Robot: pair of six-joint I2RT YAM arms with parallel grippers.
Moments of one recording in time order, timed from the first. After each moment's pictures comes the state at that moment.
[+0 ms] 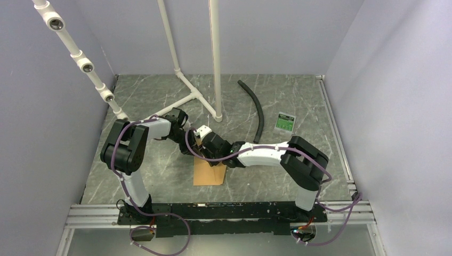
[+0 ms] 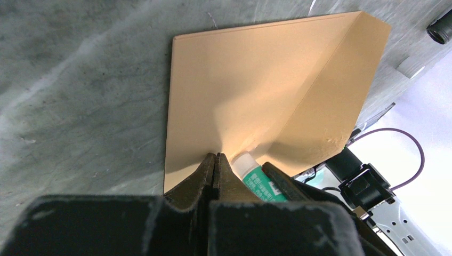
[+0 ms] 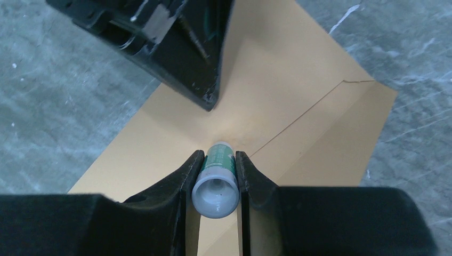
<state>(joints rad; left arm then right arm) -0.32 1.83 0.97 -0.47 0.57 -0.65 1.05 1.80 1.04 -0.07 0.16 0.24</state>
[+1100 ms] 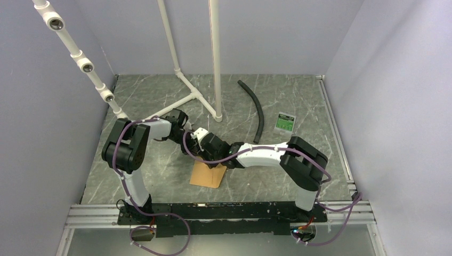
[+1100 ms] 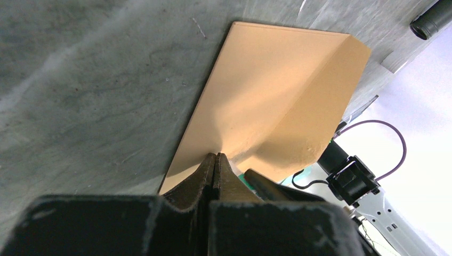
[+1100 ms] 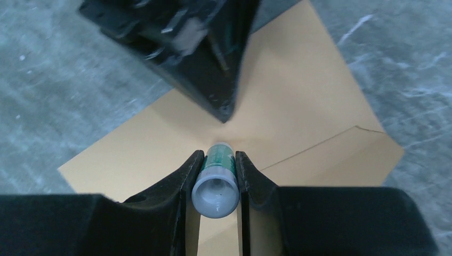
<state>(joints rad) -0.32 1.85 0.96 -0.42 0.63 -0.67 1.06 1.80 1.05 -0.07 0.11 0.20</state>
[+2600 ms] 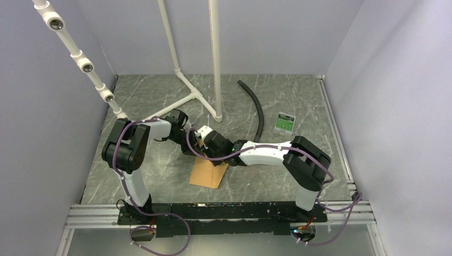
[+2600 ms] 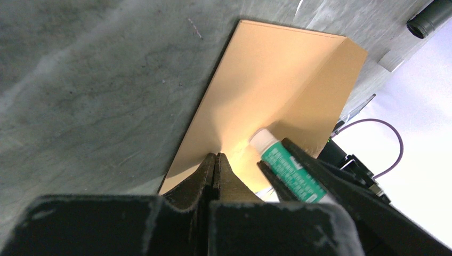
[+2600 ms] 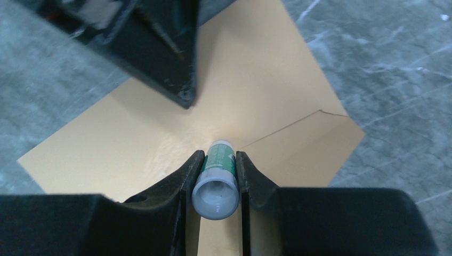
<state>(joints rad) -0.32 1.85 0.95 -0.40 0.64 -0.68 1.02 1.78 1.04 -0.12 0.14 0.19</state>
